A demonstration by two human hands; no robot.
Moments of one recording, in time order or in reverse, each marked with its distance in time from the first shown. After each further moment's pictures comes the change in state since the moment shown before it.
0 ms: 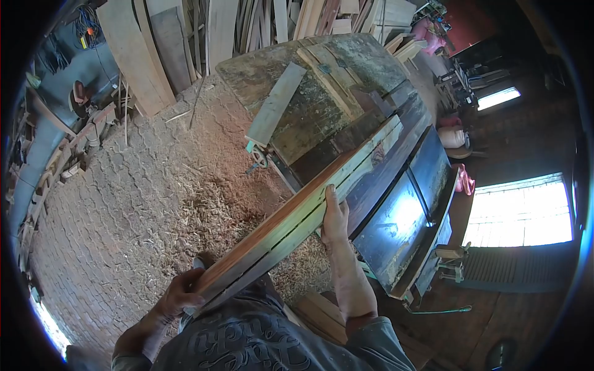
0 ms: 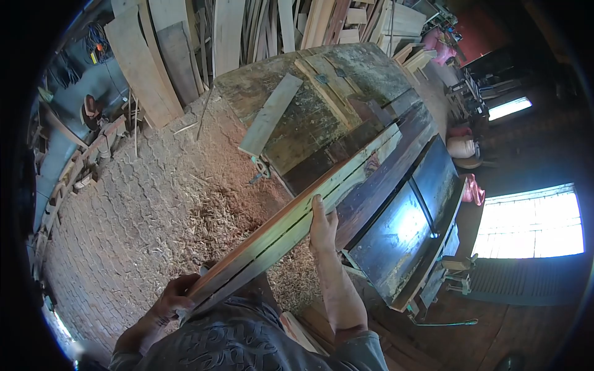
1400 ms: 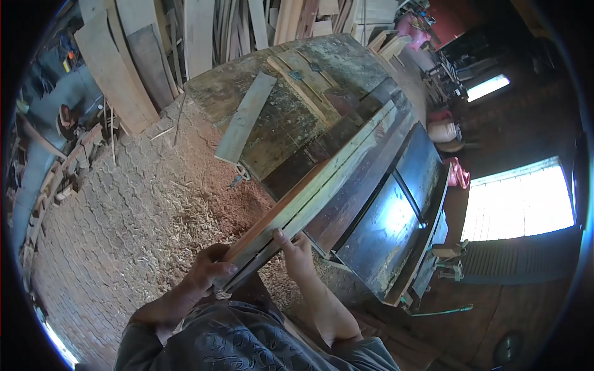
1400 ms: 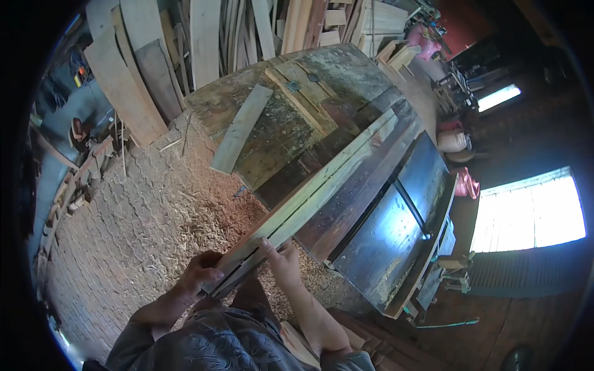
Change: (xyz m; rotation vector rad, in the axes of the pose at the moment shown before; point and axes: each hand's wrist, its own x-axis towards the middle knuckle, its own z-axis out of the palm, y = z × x) left_hand 0.153 0.031 0.081 -0.093 -0.044 0.060; right_hand -0.059 -0.012 -0.002 -0.130 -0.247 0.090
